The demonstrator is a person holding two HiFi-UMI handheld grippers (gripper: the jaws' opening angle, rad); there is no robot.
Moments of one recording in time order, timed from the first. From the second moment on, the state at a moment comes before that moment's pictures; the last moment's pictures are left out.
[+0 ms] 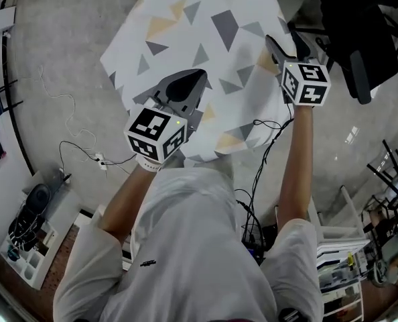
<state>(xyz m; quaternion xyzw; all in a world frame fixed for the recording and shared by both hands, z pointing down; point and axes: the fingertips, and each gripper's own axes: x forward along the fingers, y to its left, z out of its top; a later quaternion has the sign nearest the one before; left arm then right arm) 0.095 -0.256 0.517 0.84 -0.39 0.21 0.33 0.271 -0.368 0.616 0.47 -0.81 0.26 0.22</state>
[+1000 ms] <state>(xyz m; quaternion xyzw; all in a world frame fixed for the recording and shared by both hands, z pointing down) 0.061 -0.256 0.531 0.83 -0.40 0.22 0.32 0.274 -0.367 0.639 0.45 -0.79 0.19 0.36</state>
